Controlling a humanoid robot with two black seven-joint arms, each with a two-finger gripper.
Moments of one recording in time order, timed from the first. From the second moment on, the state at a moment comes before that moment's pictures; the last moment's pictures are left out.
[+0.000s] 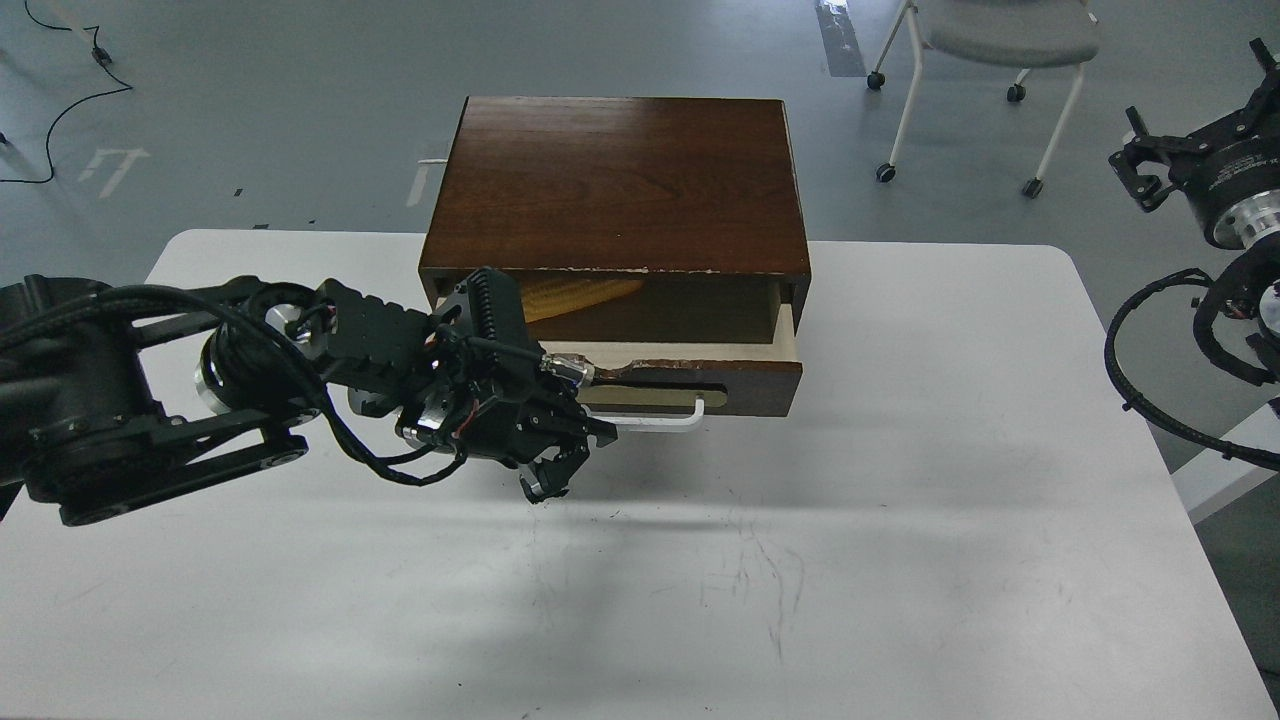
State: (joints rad) left arm -1.13 0.63 -0.17 -1.58 2.18 -0.49 -0.35; right arm 0.91 -0.55 0.57 0.49 0.52 0.38 0.21
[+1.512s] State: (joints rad) left arm -1.15 0.60 -0.23 -1.38 1.89 -0.45 -0.48; right arm 0.91 -0.56 0.57 0.49 0.52 0.39 0.21
